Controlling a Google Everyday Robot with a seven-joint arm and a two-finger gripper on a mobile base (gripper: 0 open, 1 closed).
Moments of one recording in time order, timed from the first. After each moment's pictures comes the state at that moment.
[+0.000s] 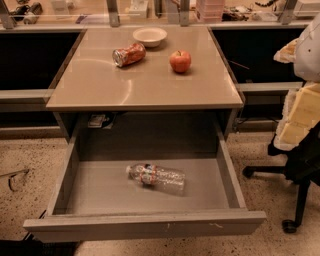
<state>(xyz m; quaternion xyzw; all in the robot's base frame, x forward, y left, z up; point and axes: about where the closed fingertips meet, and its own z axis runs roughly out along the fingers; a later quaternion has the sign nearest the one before) 0.438 -0.216 0.977 -0.60 0.78 -0.04 0.16</state>
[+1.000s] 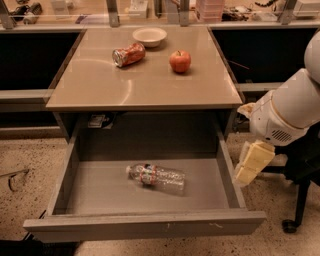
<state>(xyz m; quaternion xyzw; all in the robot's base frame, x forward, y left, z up) 0.449 -0.185 0.841 -0.60 0.78 0.05 0.19</state>
